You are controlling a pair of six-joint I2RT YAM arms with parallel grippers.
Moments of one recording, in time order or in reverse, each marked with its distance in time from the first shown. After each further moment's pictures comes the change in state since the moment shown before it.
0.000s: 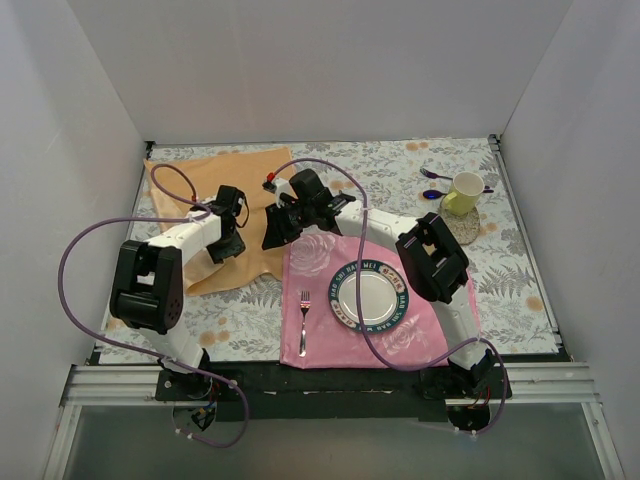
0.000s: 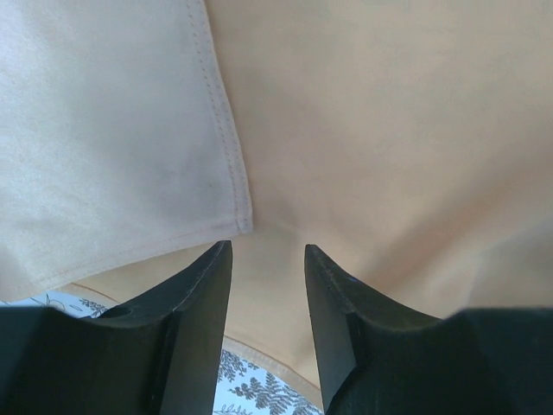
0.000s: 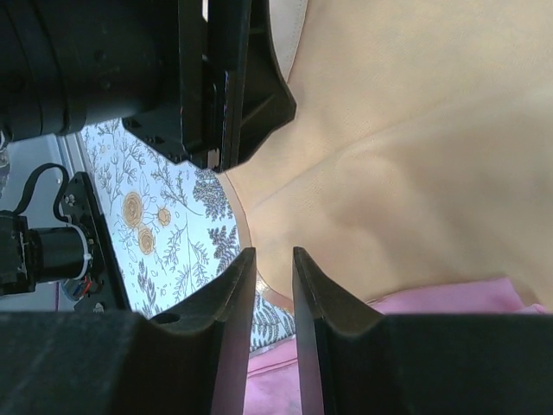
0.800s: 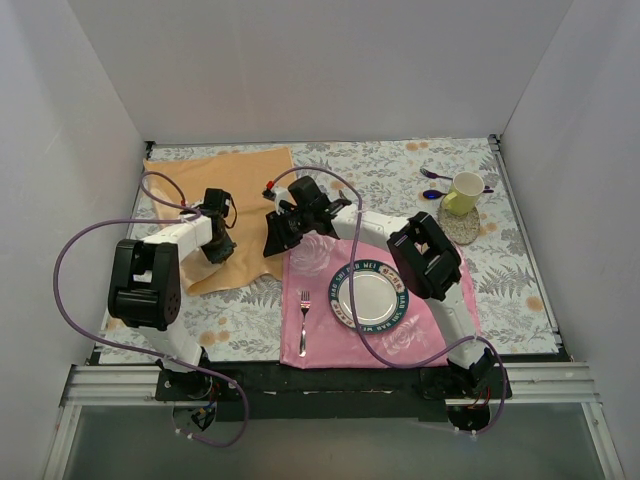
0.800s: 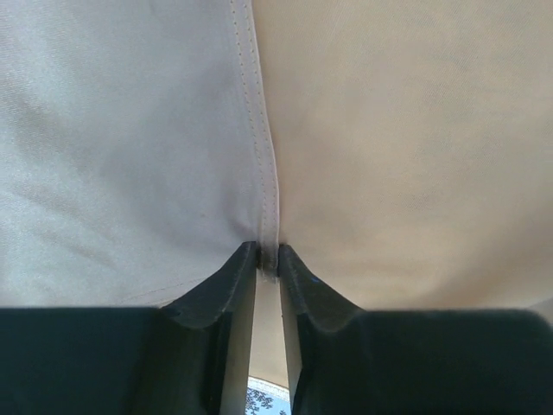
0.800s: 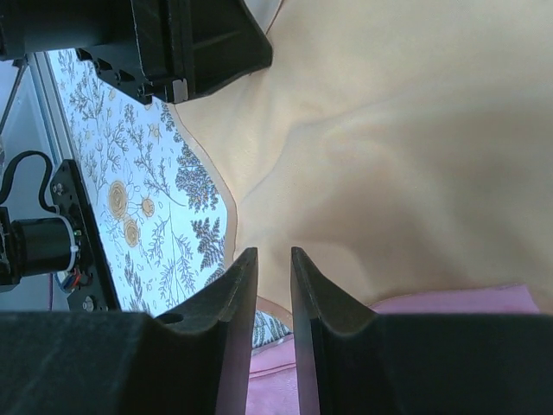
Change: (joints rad) left arm 0.105 0.018 -0.056 0.106 0.058 0.027; right arm 0.001 0.057 -0.005 0.016 -0.034 0.003
